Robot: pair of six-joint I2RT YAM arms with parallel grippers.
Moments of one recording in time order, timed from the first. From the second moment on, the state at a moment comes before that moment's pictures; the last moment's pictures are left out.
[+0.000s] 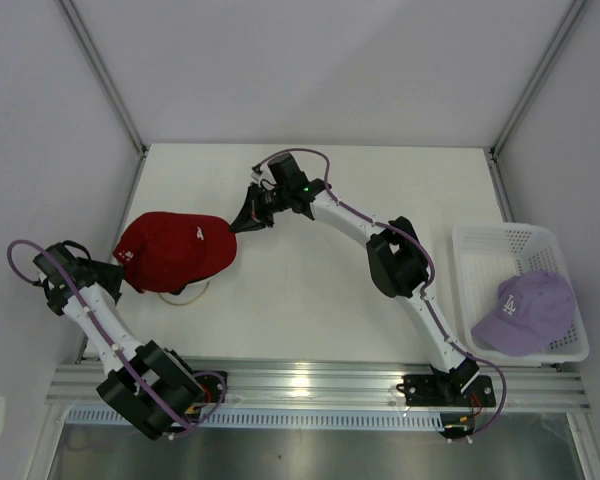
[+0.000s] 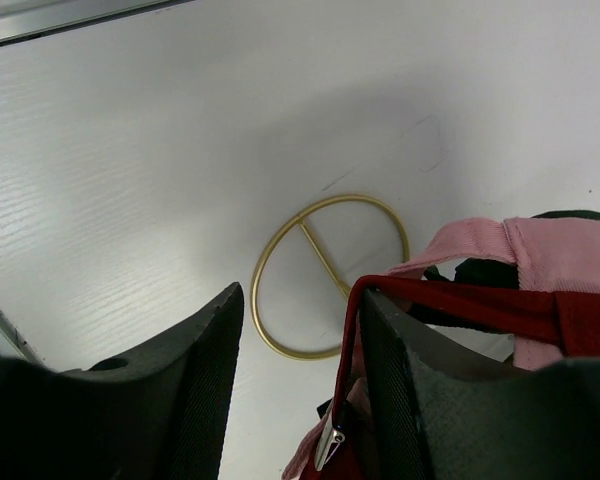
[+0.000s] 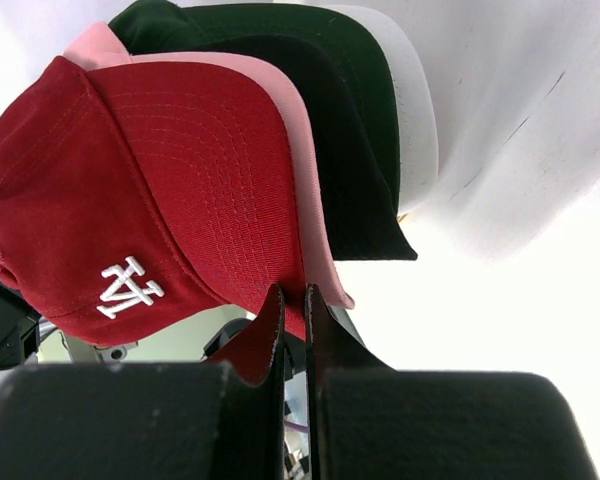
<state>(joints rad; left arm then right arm) 0.83 1.01 0.80 -0.74 0.14 -0.63 0.73 2.44 2.16 -0.34 -0.78 0.95</state>
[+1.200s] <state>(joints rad) 0.83 0.79 1.27 -1.00 0.08 -0.53 0.71 2.43 2.36 -0.63 -0.59 0.66</state>
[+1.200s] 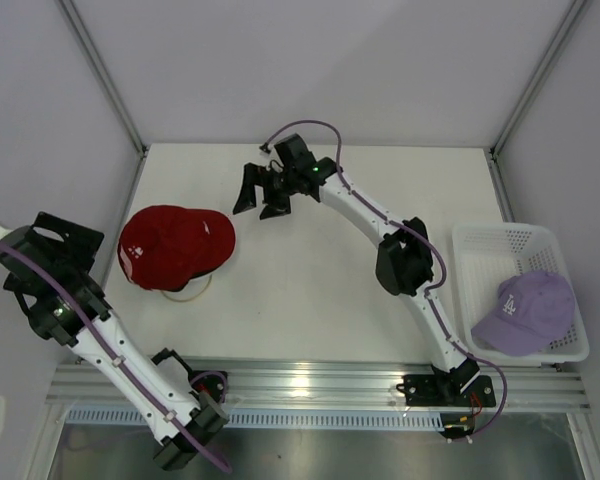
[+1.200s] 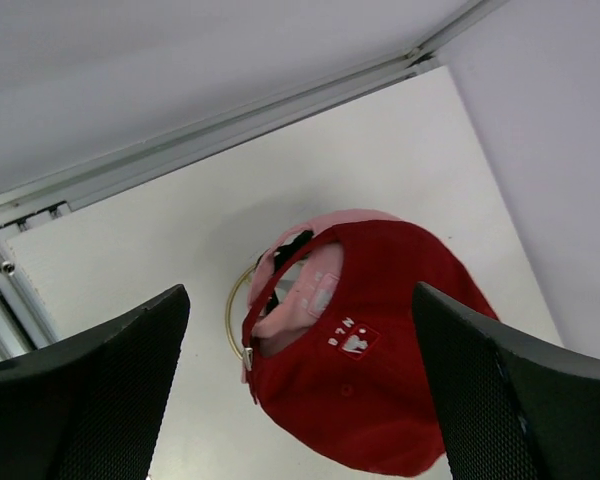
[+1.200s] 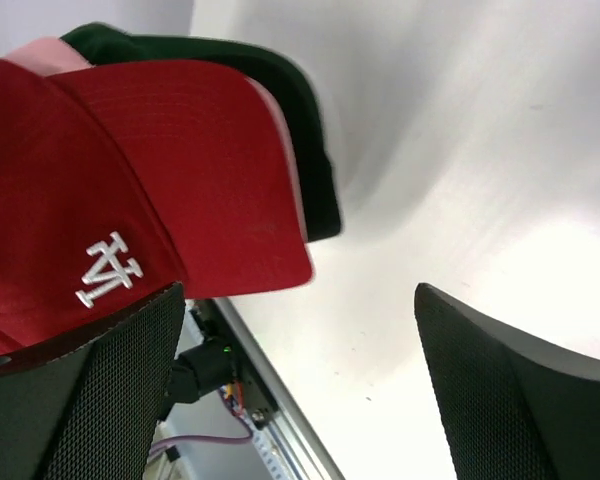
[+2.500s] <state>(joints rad) -0.09 1.23 1.76 -1.01 0.21 -0.20 -0.44 1.47 1.28 -1.25 0.76 0.77</state>
